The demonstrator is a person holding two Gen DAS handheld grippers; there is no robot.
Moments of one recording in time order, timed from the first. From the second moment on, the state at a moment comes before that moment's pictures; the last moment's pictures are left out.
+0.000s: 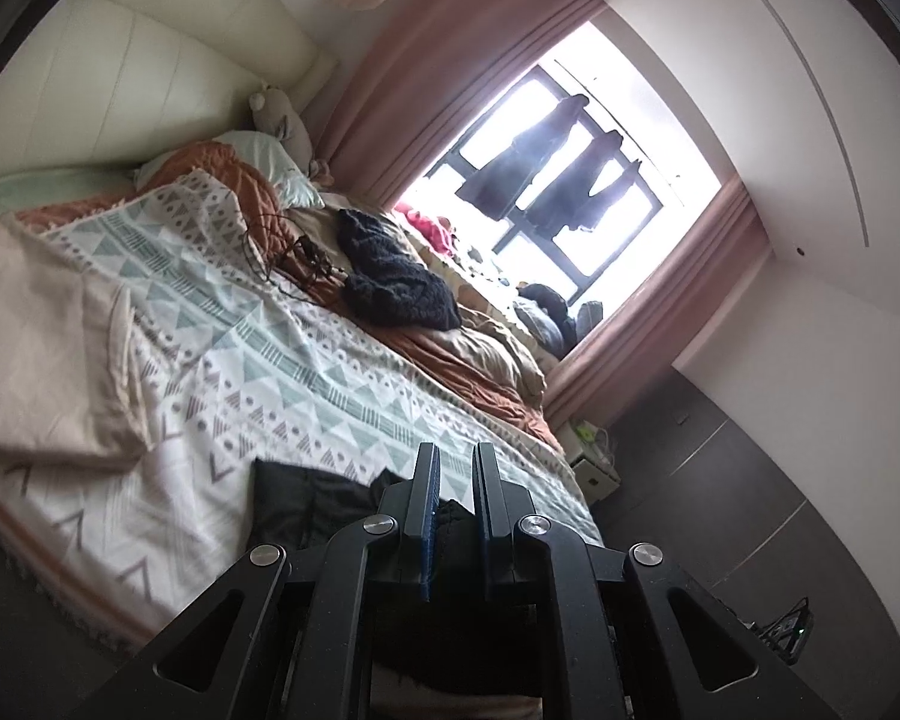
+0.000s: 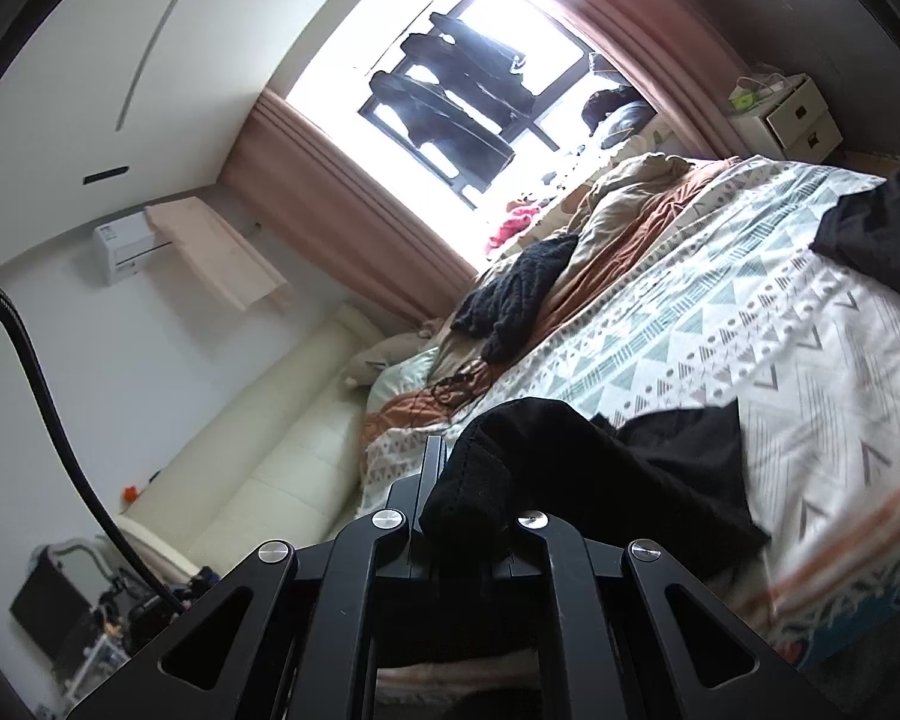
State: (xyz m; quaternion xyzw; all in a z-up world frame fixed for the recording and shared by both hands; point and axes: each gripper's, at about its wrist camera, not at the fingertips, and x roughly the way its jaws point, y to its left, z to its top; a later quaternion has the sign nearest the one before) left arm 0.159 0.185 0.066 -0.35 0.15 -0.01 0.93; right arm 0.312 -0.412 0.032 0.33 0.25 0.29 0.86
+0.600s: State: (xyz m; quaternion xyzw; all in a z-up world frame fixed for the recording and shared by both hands) left arm 0.358 0.211 0.035 -0.30 0.22 0.02 0.93; right arm 0.485 -0.380 0.000 0.31 0.30 0.24 0.87
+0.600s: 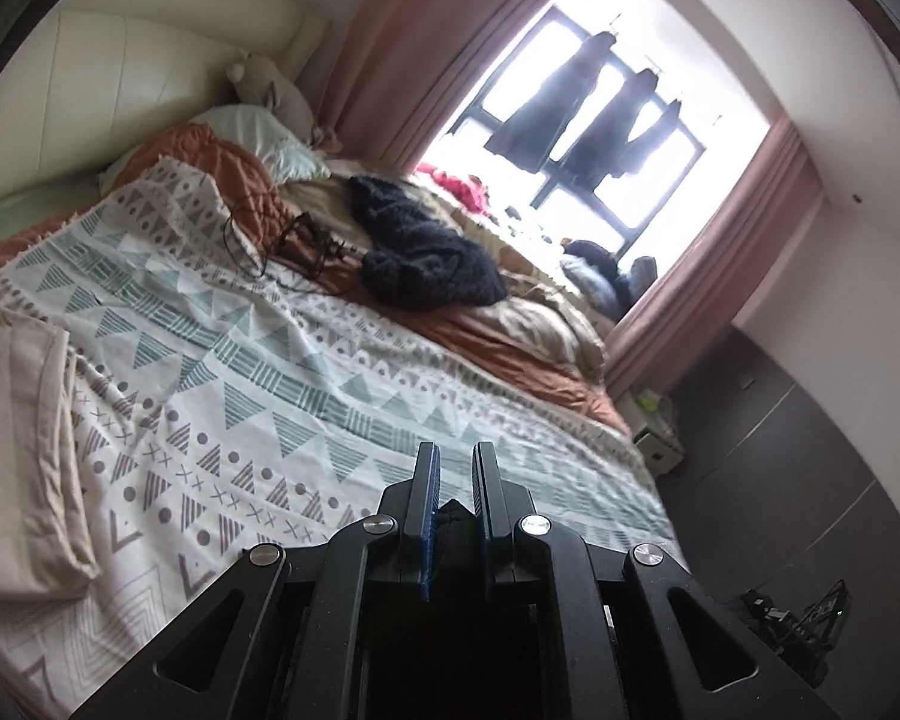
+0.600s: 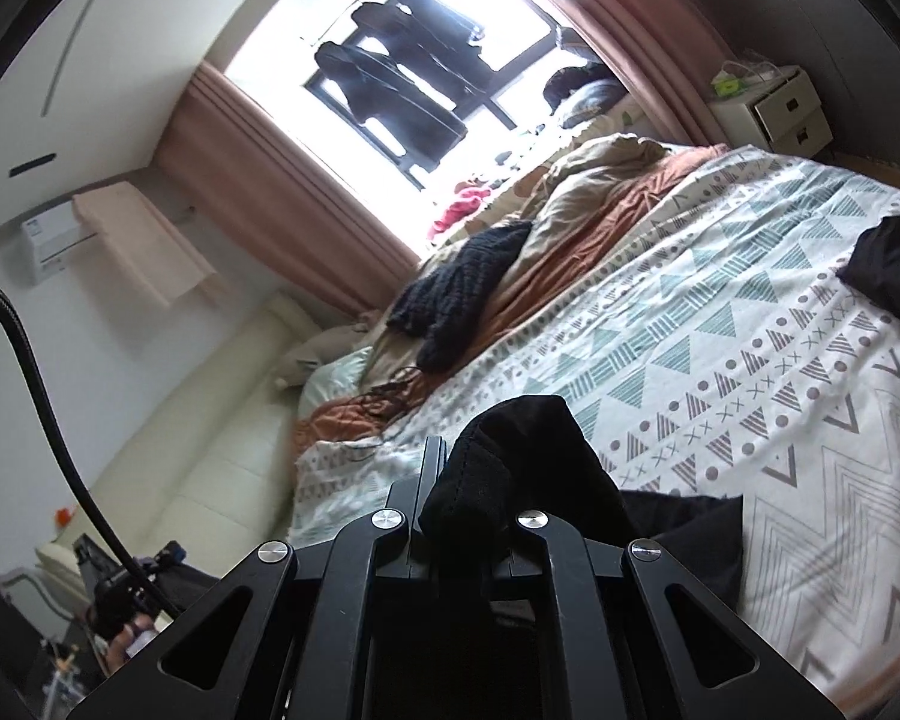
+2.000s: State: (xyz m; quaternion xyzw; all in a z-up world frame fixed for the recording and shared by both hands) left arm 0.346 0.231 -0.181 -0.31 0.44 0.10 0.84; right arm 0.499 -0.392 -0.169 0.22 0.50 0.12 0.83
